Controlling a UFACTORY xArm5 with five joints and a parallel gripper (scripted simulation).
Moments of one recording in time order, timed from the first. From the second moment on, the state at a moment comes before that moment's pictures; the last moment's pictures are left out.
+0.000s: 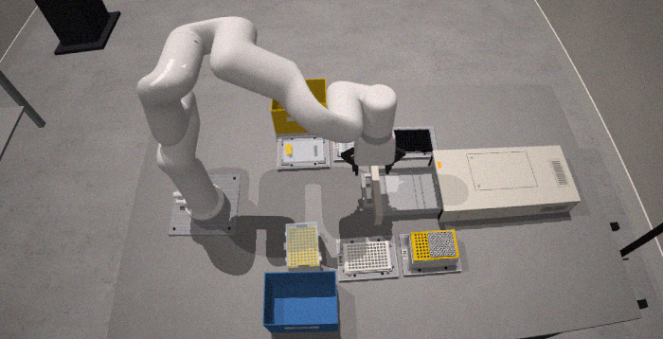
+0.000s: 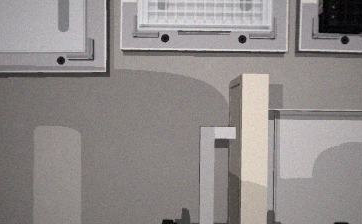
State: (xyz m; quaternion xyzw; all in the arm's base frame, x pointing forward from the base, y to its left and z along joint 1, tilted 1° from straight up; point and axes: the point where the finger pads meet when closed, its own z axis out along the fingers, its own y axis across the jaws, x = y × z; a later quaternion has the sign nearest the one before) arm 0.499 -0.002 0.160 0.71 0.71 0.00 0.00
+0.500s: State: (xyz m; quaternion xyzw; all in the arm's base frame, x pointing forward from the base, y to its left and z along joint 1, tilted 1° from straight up) arm 0.498 -0.003 0.175 0.71 0.71 0.00 0.00
